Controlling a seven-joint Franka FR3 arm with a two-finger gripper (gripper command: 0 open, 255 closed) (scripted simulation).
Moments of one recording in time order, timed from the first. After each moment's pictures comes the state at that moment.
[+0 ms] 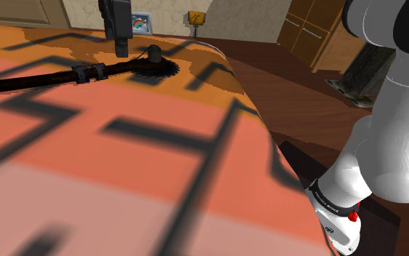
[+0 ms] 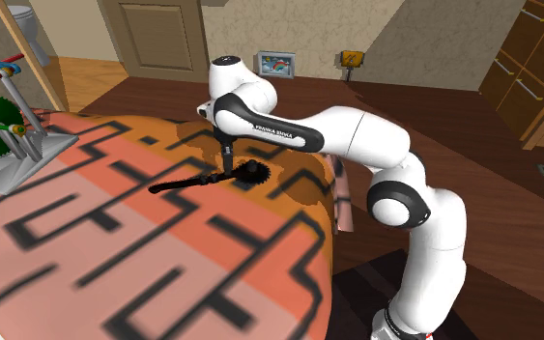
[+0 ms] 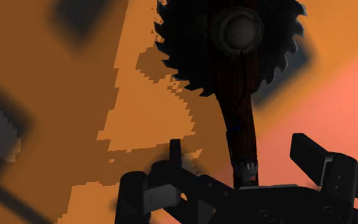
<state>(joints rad) 0.40 0.32 0.32 -1.18 -0.08 1.61 -0.69</state>
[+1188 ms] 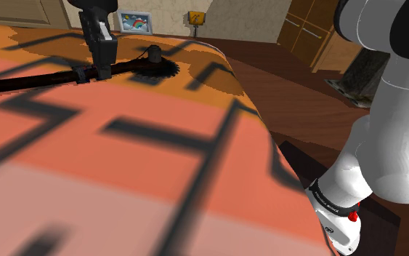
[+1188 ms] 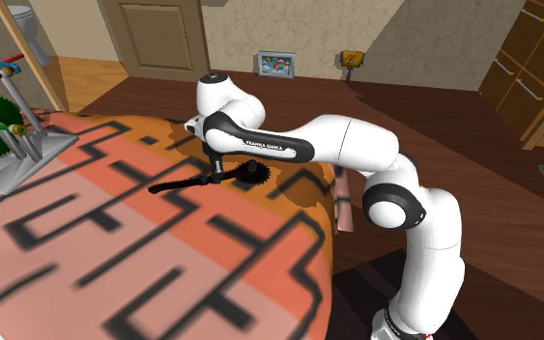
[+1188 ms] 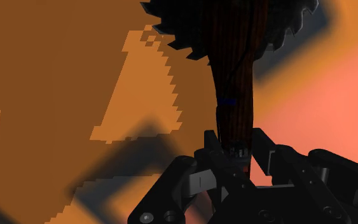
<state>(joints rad) 0.44 0.36 0.35 -1.23 -0.09 1.69 -0.73</state>
